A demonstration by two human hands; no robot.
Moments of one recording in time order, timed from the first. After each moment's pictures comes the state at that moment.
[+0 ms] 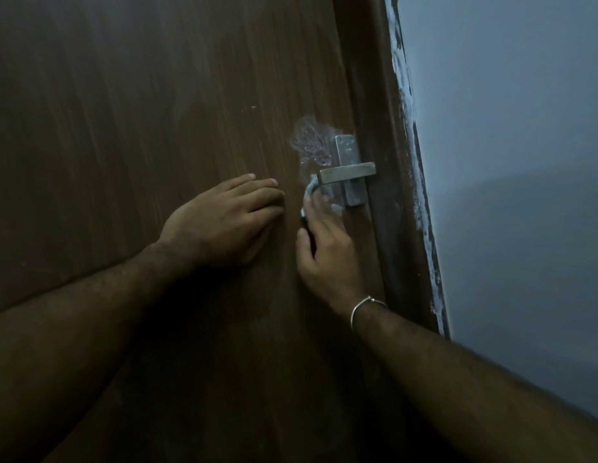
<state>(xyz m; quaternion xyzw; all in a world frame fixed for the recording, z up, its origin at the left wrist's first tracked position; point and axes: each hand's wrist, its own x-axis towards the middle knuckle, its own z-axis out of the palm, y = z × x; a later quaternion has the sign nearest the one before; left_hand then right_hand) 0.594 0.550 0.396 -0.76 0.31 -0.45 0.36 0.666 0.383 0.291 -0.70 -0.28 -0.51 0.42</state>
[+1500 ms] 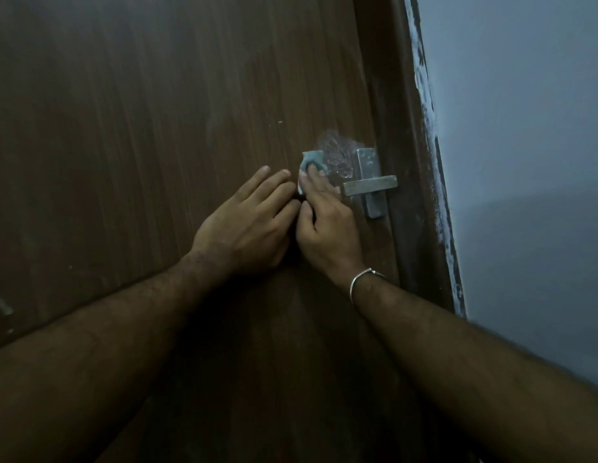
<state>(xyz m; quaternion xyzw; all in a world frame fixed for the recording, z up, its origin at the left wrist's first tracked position) 0.589 0.545 0.394 -0.76 0.23 -0.49 0.37 0.650 0.410 0.351 -0.68 -0.30 -0.51 0.42</state>
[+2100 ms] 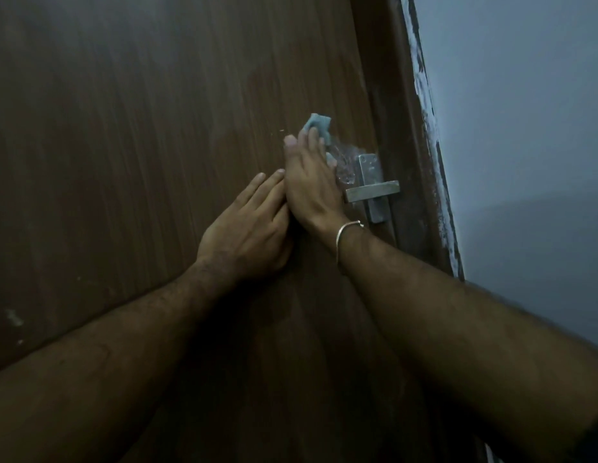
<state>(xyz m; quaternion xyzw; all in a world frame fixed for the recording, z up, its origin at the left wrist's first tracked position) 0.586 0.542 0.396 -0.78 0.20 -0.49 0.34 0.639 0.420 0.420 -0.69 -0.31 -0.41 0.51</state>
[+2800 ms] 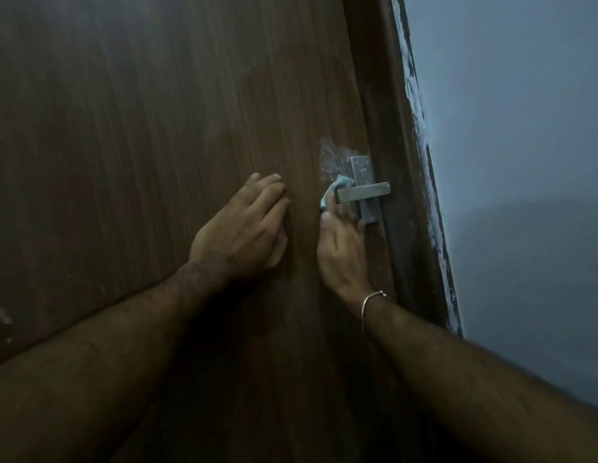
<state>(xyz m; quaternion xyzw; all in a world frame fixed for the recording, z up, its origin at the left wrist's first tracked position) 0.584 0.542 0.396 -0.78 0.21 -0.50 0.31 0.665 0.395 0.325 -0.69 -0.23 -0.45 0.52</state>
